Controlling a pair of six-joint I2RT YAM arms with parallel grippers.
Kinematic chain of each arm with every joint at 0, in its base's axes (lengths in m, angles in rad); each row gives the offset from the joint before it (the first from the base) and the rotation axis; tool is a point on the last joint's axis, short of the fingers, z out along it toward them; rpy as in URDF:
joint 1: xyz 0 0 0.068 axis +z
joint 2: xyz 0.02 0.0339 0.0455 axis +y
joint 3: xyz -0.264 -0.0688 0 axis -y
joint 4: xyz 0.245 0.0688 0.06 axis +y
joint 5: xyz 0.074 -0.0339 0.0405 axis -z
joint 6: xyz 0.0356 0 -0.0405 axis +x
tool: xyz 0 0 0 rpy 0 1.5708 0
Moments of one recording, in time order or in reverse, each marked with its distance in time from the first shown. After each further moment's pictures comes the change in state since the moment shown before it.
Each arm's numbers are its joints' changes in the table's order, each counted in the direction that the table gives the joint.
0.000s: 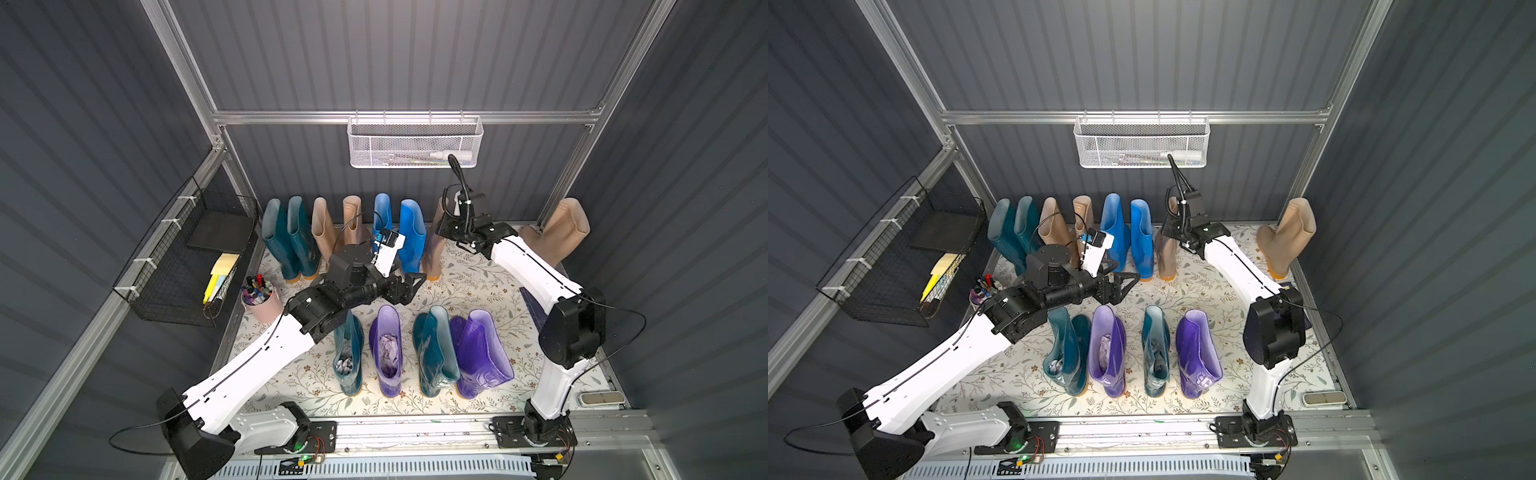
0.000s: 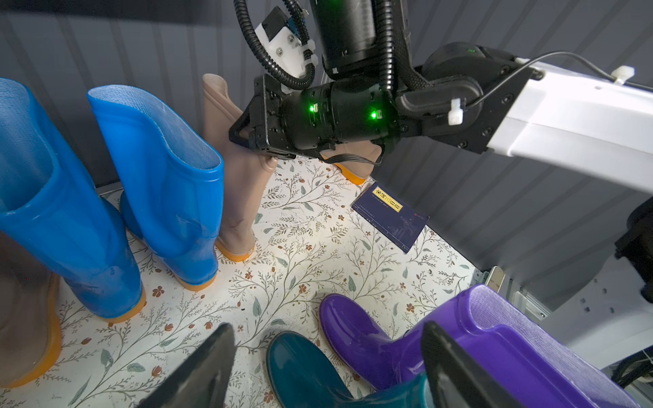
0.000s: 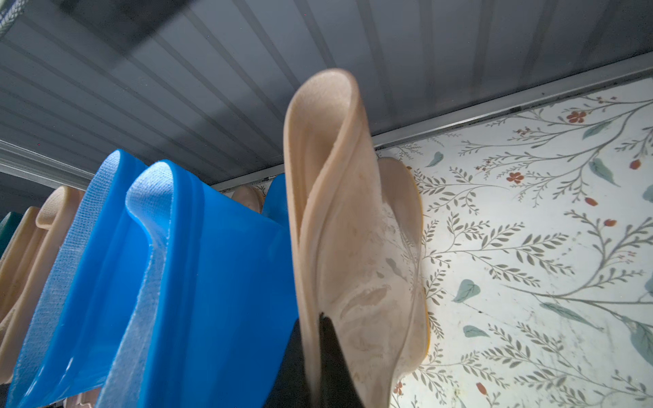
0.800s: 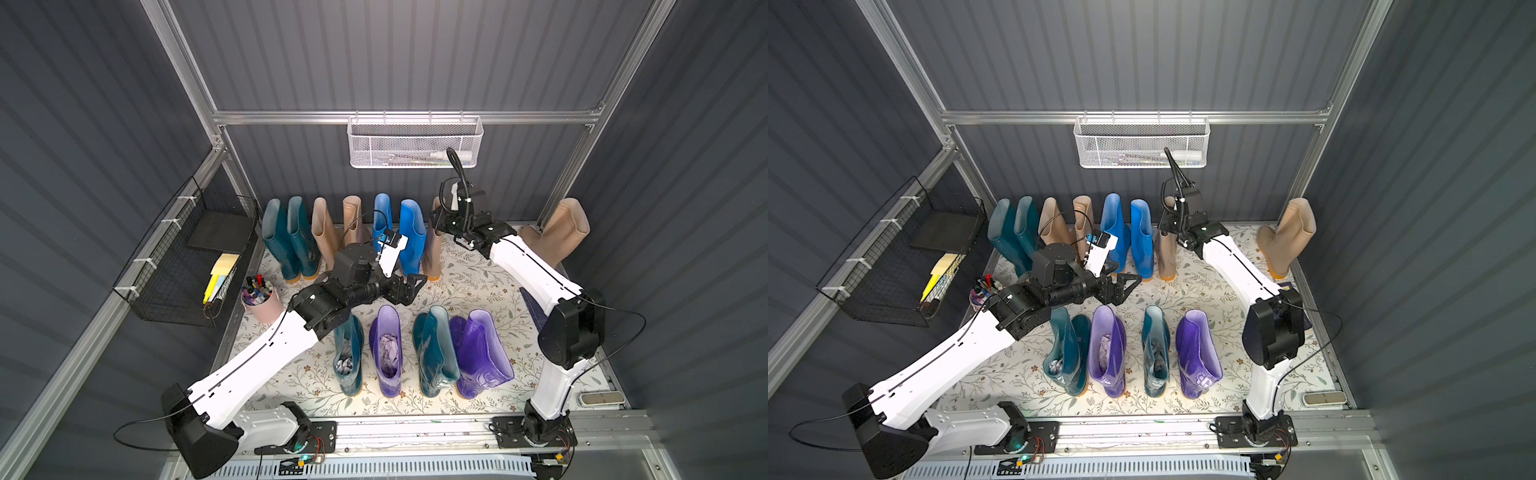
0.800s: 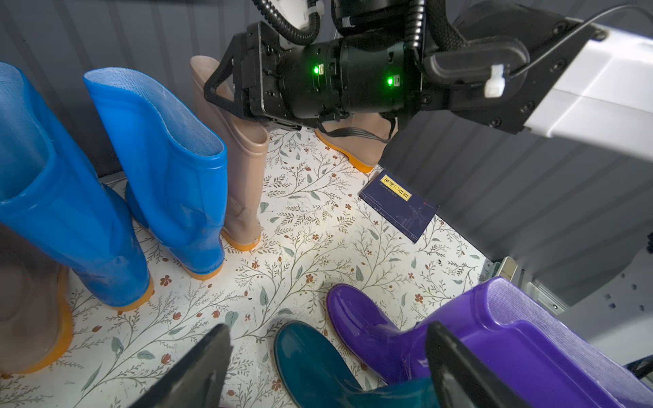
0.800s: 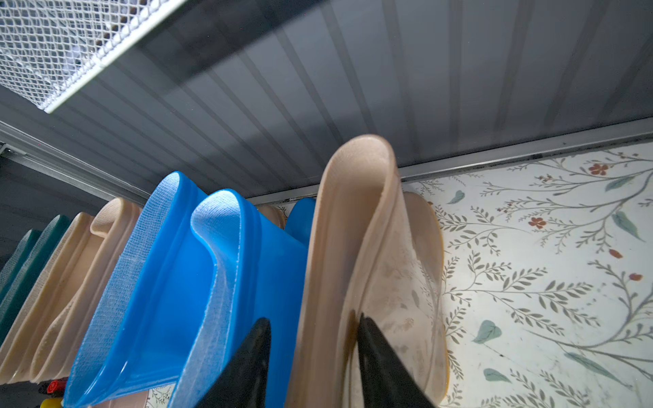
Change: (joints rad) left arm 0.000 0.032 0.030 0.040 -0.016 0.026; right arm 0.015 -0.007 0.025 -0.075 0.007 -0.057
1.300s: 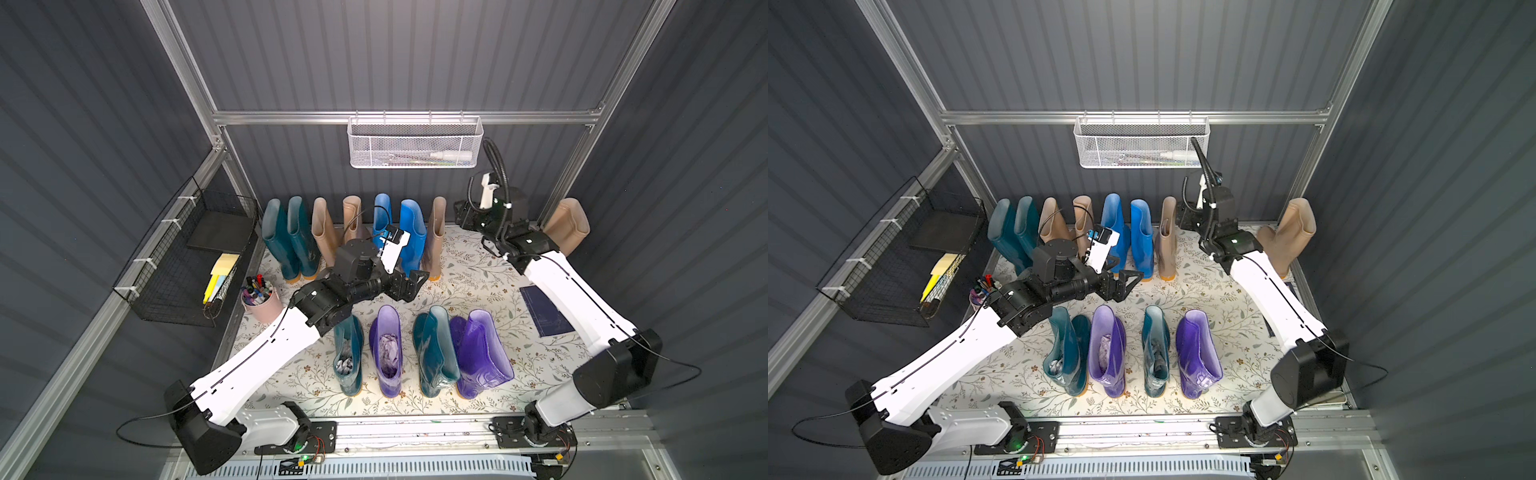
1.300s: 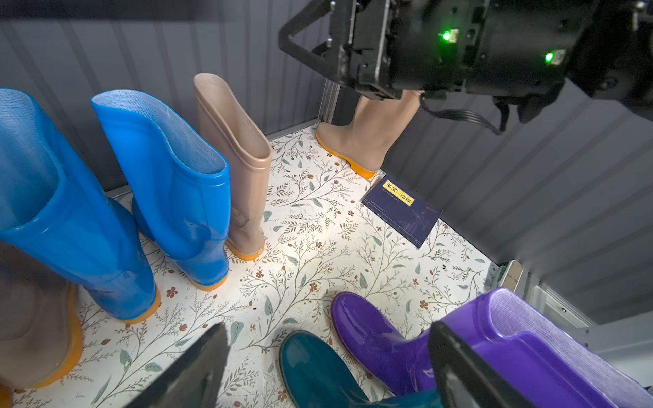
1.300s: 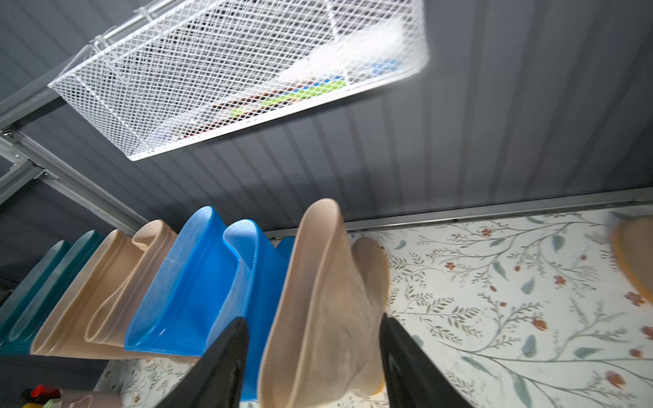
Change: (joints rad) left arm 0.000 0.031 0.034 0.006 -0.003 0.020; right arm -0.074 -0.344 -0.238 -0.036 0.090 -0.147
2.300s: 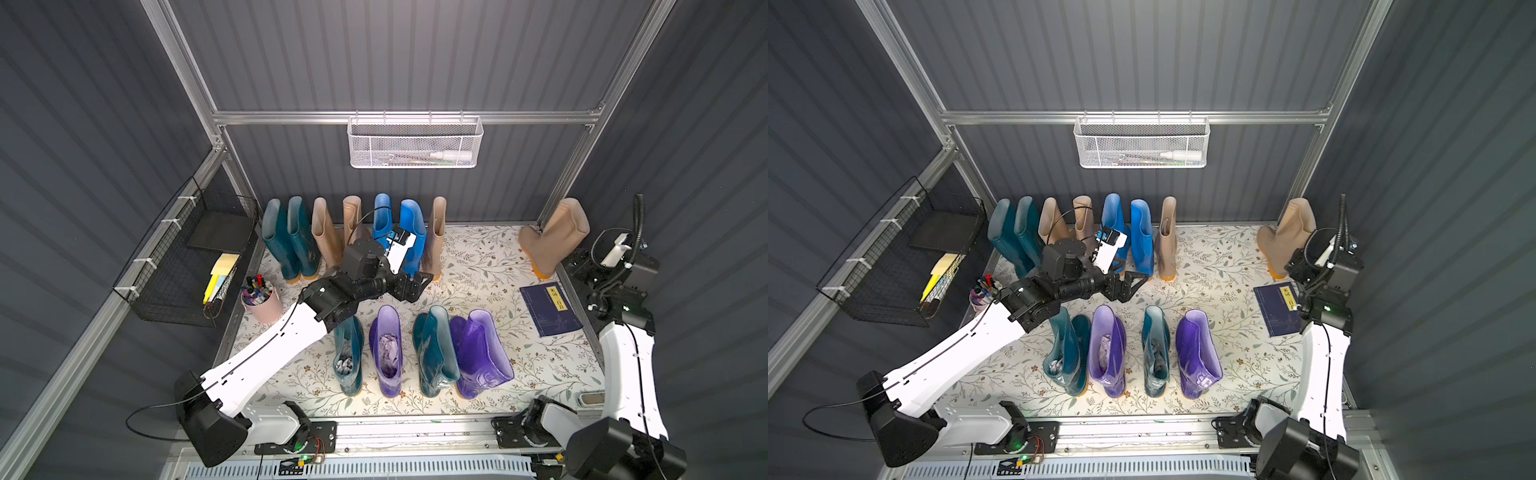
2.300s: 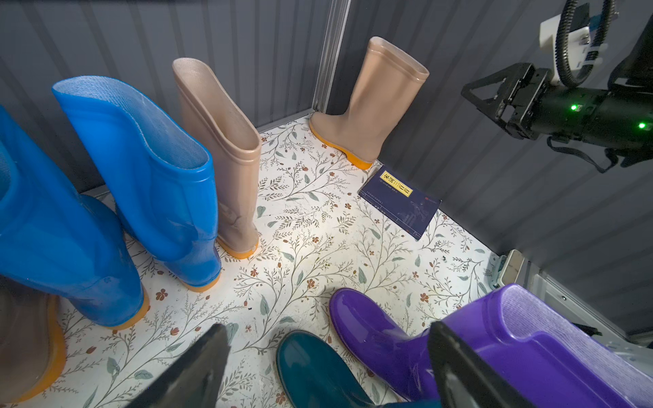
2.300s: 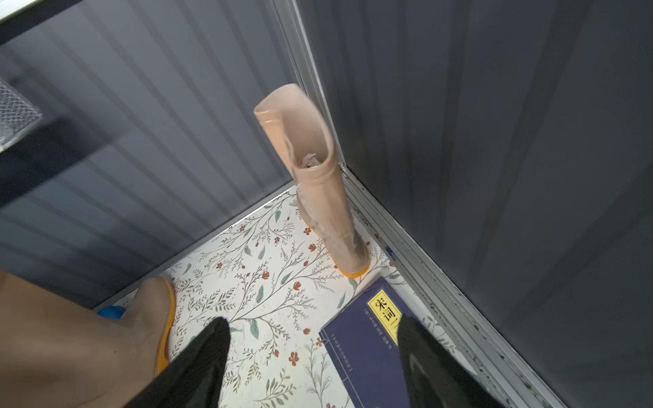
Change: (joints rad) left arm 0.000 0.039 0.000 -0.019 0.029 0.019; right arm -0.846 -0.425 -0.528 -0.047 -0.285 -0.104
